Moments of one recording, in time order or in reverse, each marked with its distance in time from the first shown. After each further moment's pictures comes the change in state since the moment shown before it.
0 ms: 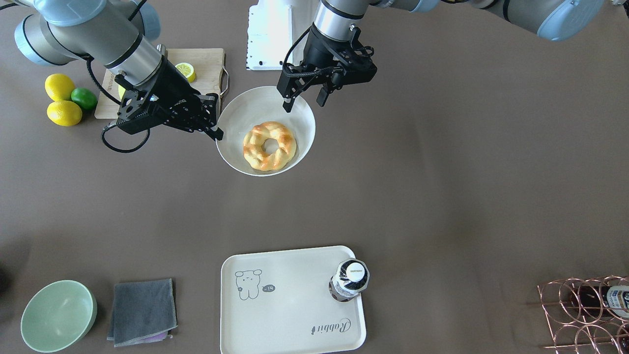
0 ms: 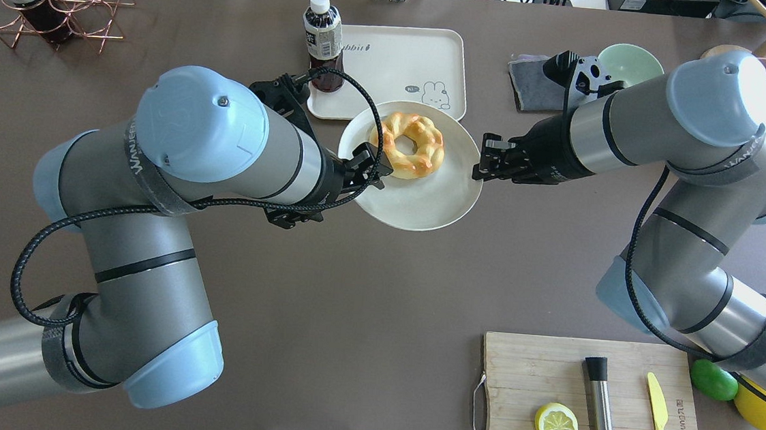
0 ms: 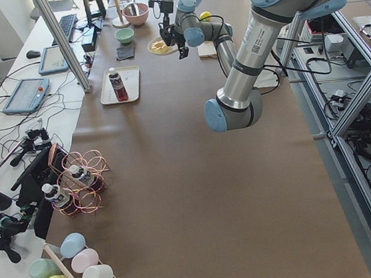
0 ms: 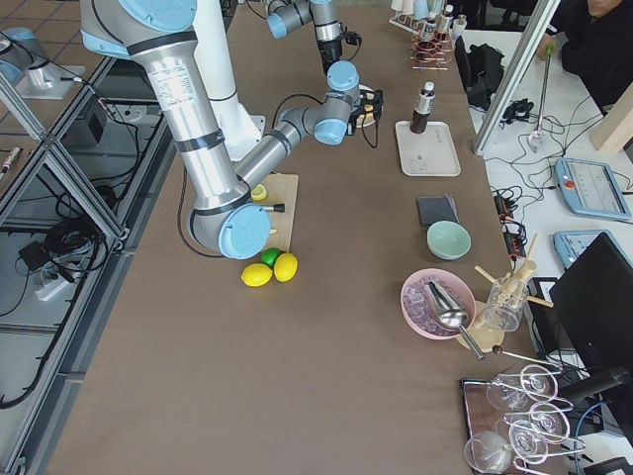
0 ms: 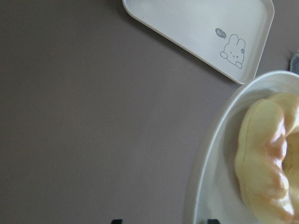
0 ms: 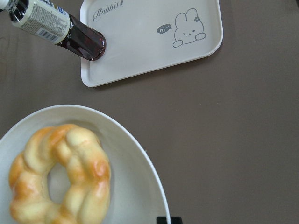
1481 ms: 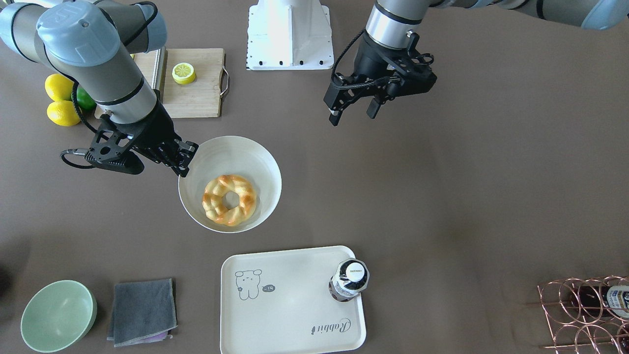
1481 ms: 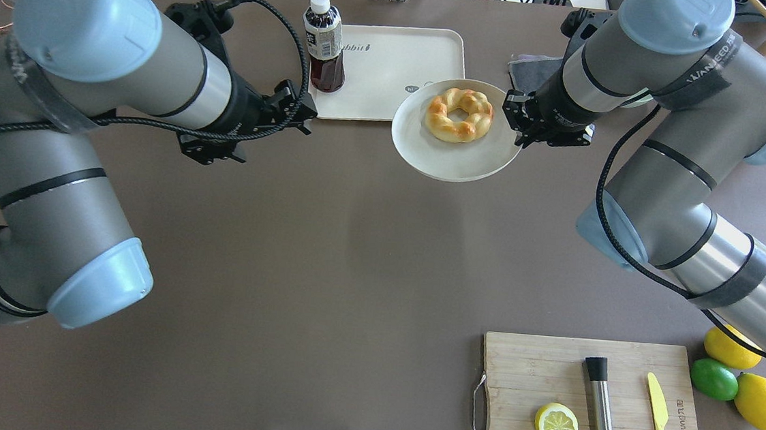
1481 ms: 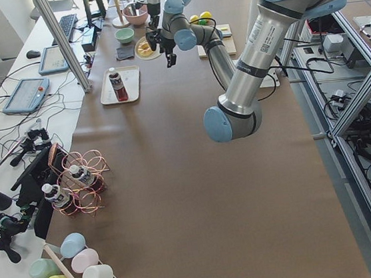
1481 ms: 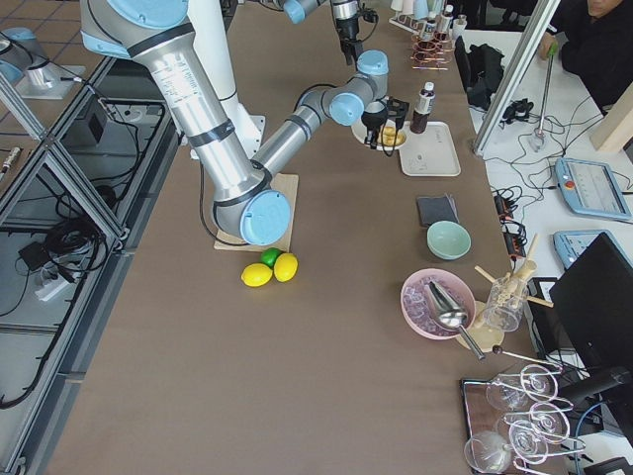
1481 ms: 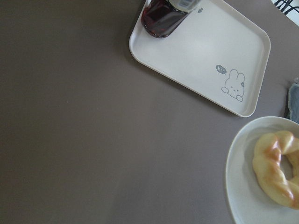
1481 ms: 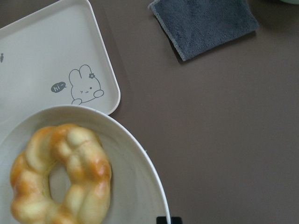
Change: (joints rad) left arm -0.179 0.096 -0.075 0.079 -0.111 0.201; right arm 0.085 0.147 -0.078 -0.488 -0.049 -0.052
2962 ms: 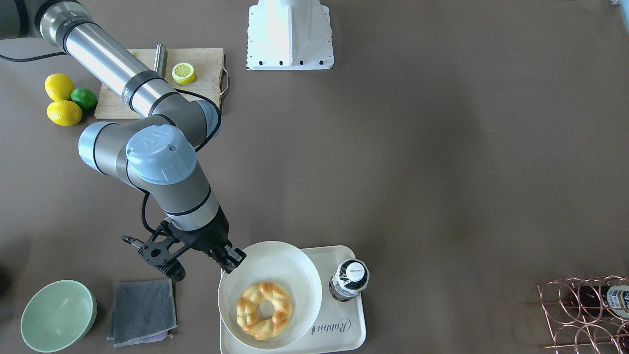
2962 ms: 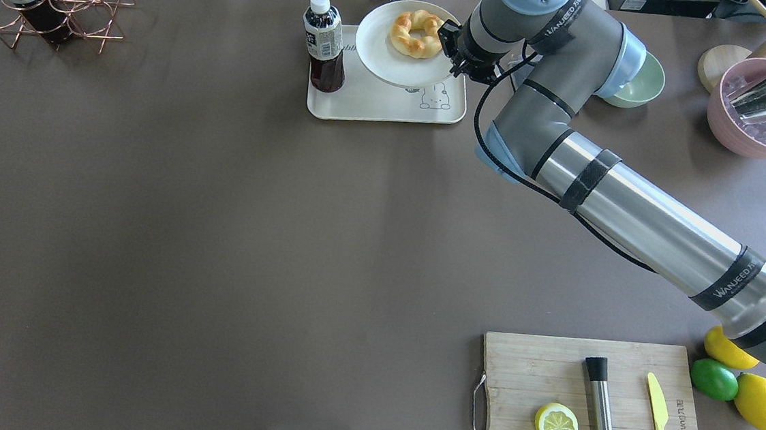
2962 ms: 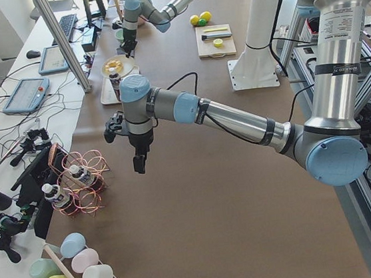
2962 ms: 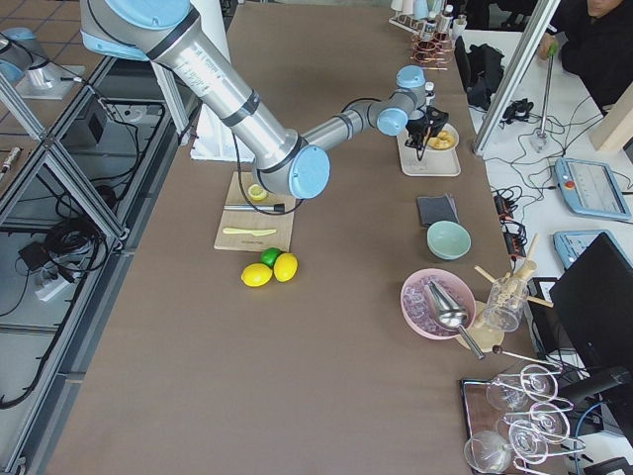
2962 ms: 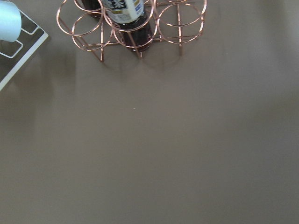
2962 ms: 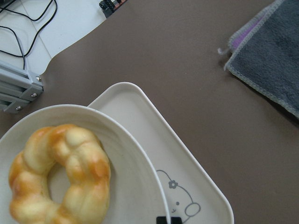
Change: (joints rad) left arm -0.773 0.504 0.134 0.116 -0.322 1.446; right arm -0.005 0.338 -0.670 0.445 -0.154 0.368
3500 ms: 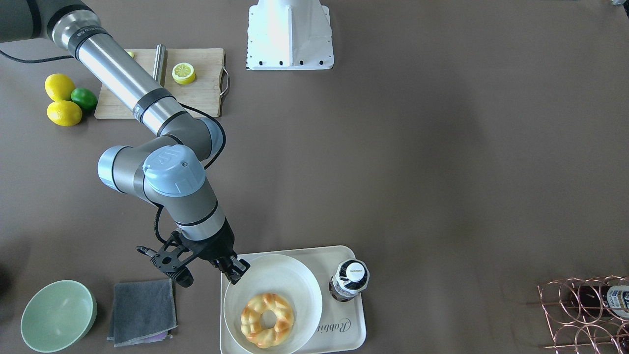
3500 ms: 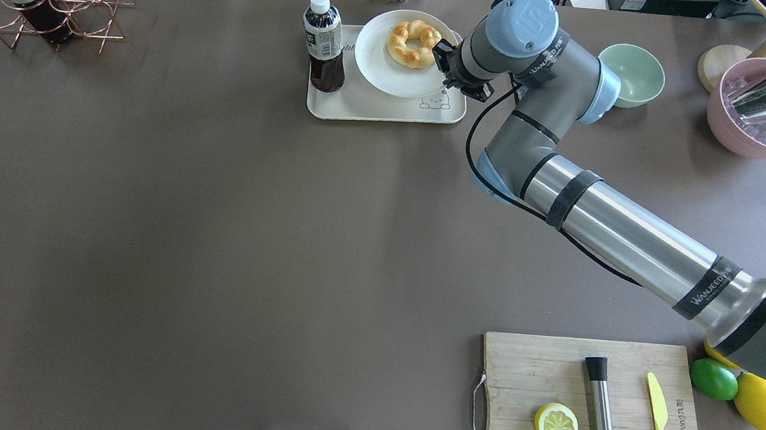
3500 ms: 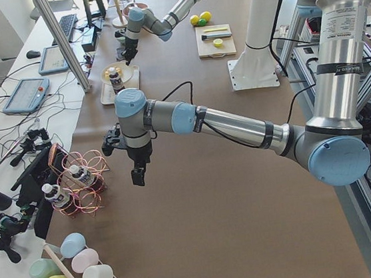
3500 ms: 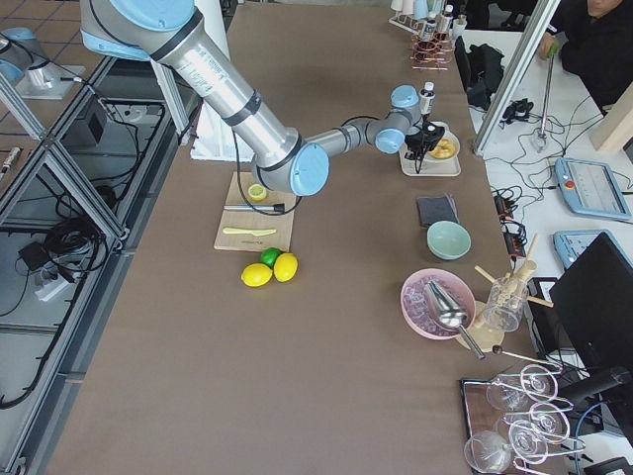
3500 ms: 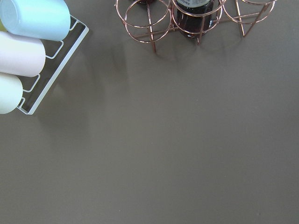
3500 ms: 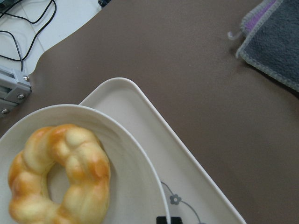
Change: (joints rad) left arm -0.032 -0.002 0.075 -0.001 -0.006 0.099; right arm -0.044 0.013 -0.153 0.202 -0.089 0.057
